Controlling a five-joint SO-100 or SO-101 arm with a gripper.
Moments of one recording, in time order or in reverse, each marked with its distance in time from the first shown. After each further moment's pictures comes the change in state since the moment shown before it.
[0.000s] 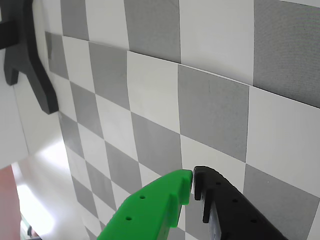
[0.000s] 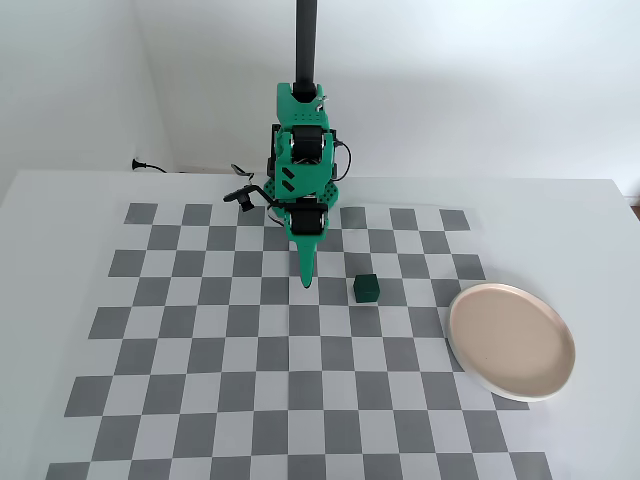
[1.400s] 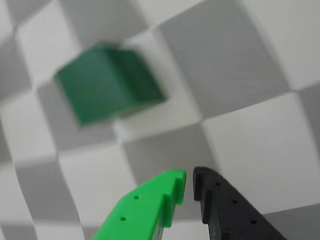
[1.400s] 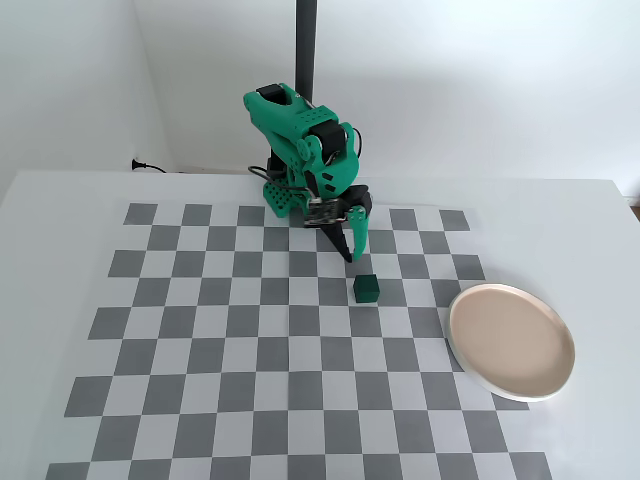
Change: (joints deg) arm -34.9 -1.0 -0.2 19.4 -46.7
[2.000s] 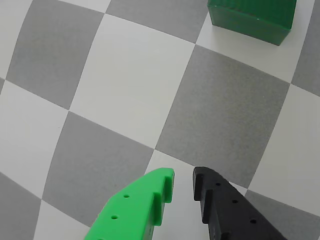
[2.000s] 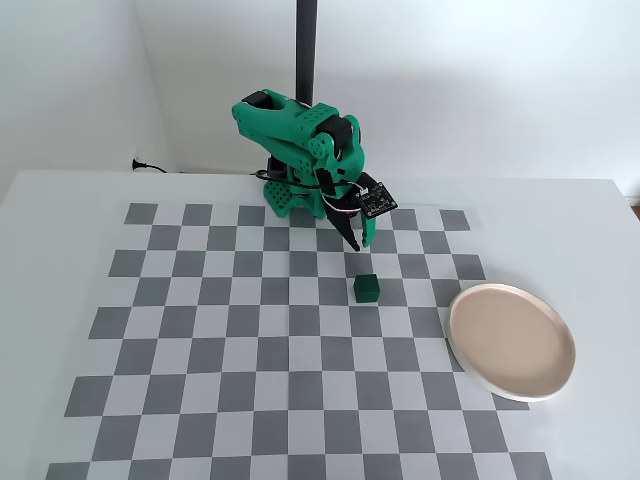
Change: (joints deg) arm -11.1 1.8 0.0 4.4 -18.3
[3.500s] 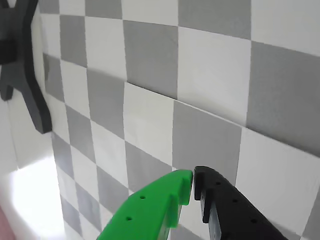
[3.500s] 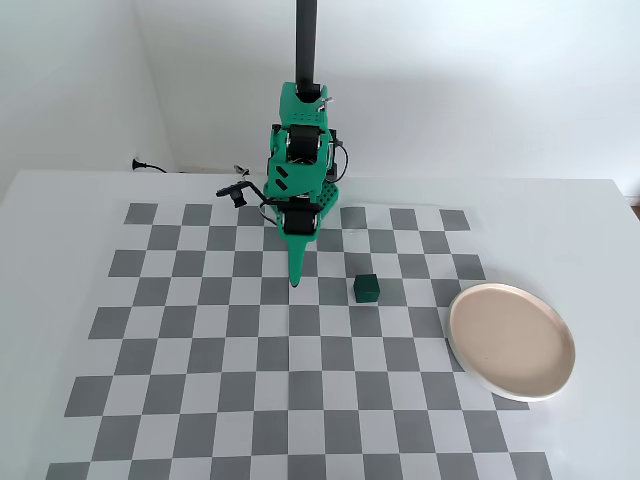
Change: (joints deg) arm 51.0 -1.0 0.1 -23.5 55.7
